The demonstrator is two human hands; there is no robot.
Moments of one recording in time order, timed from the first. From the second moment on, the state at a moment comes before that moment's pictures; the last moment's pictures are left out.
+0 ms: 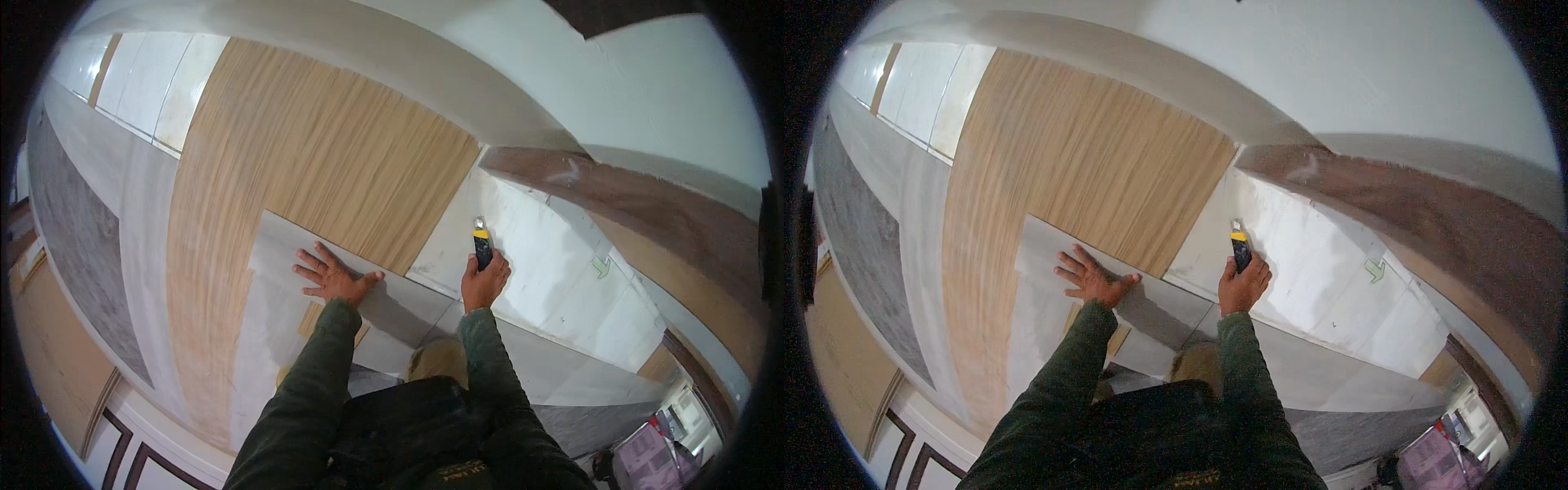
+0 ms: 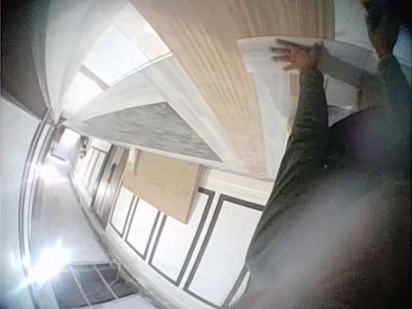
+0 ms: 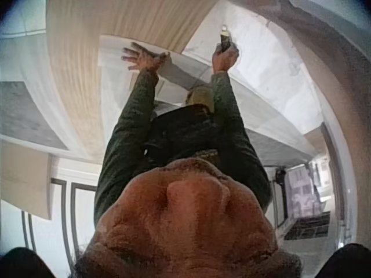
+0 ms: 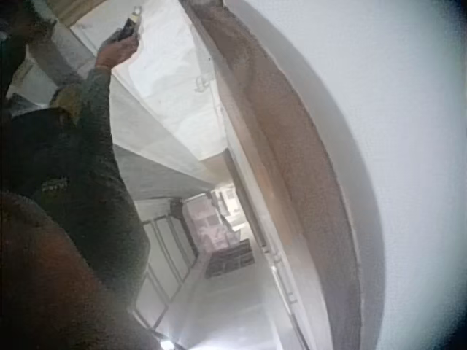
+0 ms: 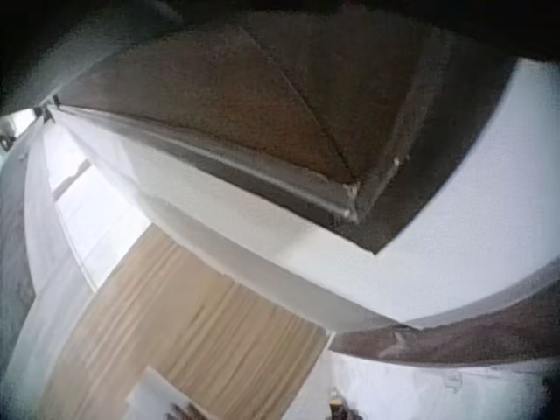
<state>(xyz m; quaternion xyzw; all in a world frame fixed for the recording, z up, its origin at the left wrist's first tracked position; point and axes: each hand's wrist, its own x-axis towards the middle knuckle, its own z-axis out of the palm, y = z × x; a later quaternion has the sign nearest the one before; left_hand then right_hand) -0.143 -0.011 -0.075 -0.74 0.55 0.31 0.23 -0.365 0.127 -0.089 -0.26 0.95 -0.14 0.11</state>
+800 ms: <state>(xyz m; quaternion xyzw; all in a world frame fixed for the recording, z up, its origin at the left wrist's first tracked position) -0.129 -0.005 -0.058 -0.63 0.72 0.25 0.15 -0.340 0.027 -0.104 -0.55 0.81 -0.17 0.13</state>
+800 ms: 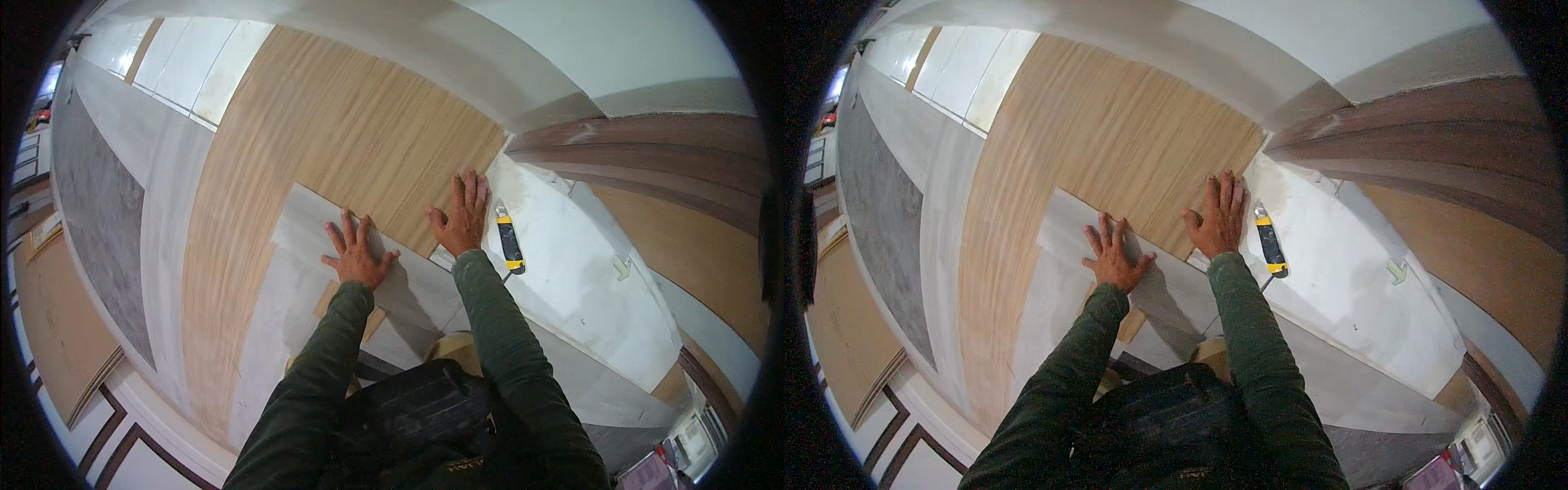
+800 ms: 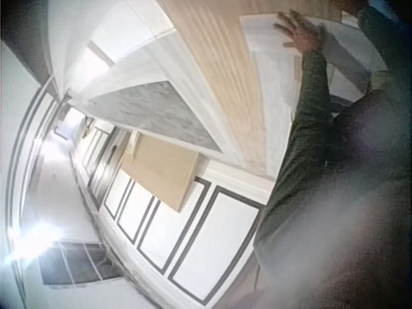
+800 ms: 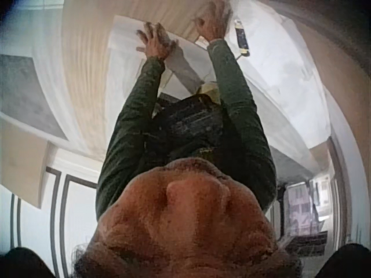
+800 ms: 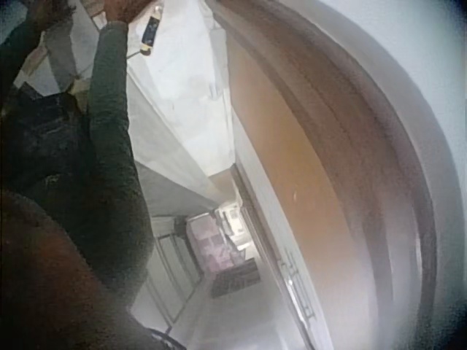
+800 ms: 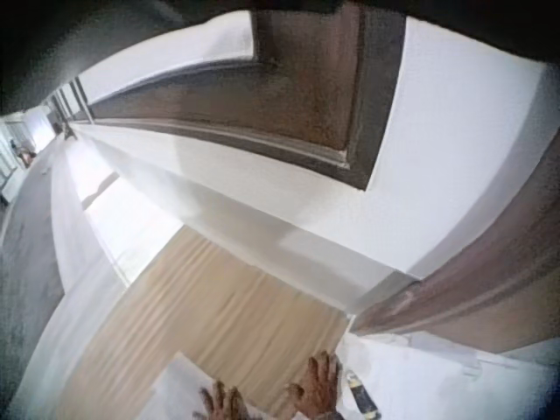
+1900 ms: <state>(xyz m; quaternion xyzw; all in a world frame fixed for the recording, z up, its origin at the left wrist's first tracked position) -0.148 -0.008 -0.078 -0.73 0.65 0.24 0.02 -0.335 0.029 -0.115 -0.57 0.81 -0.11 0.14</state>
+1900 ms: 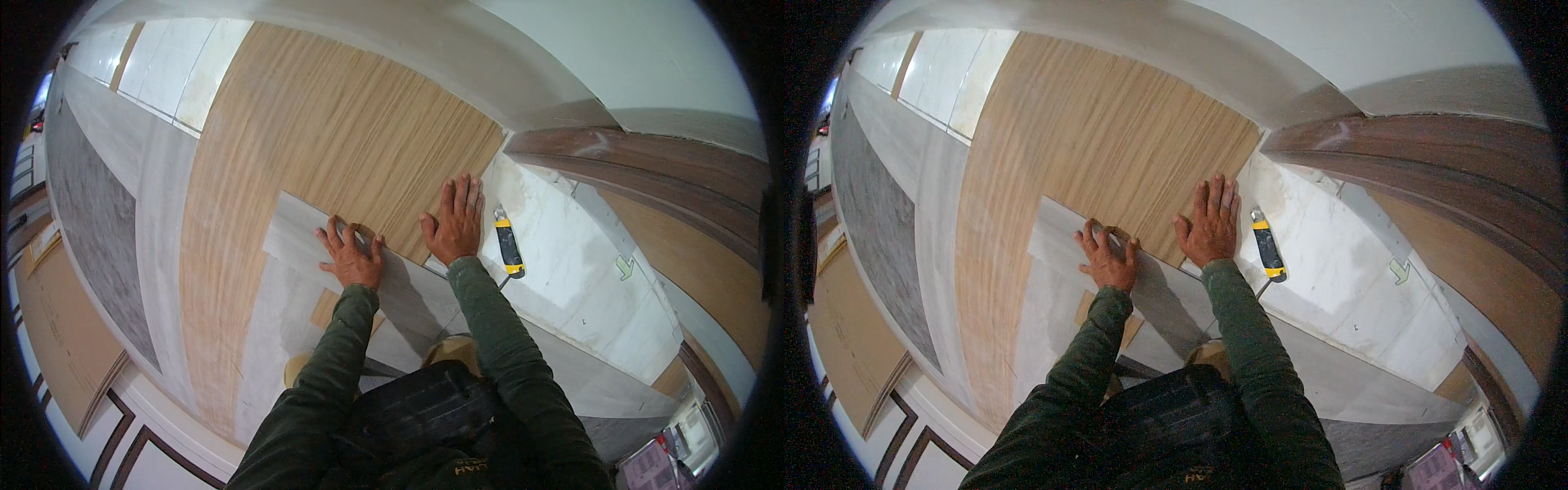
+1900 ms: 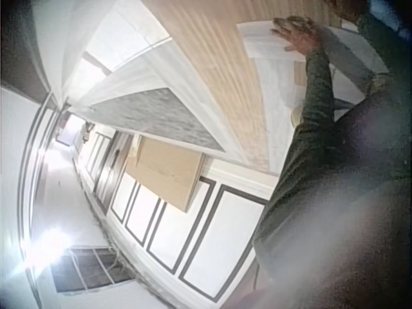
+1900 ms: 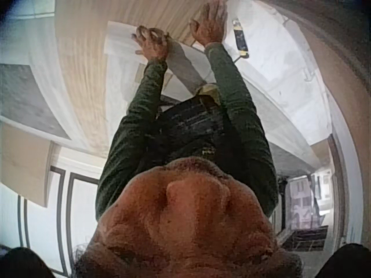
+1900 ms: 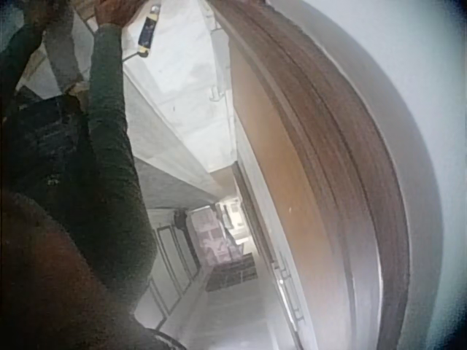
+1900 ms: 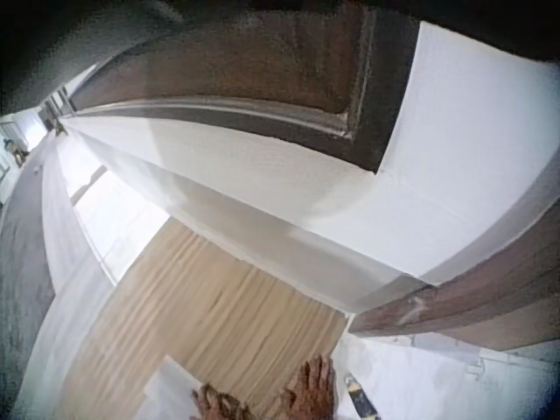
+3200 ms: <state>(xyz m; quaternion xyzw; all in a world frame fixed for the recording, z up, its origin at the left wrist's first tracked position) -0.140 0.046 -0.056 -0.64 0.69 0.27 0.21 -0.335 0.029 -0.122 -0.56 0.81 -0.12 0.08</state>
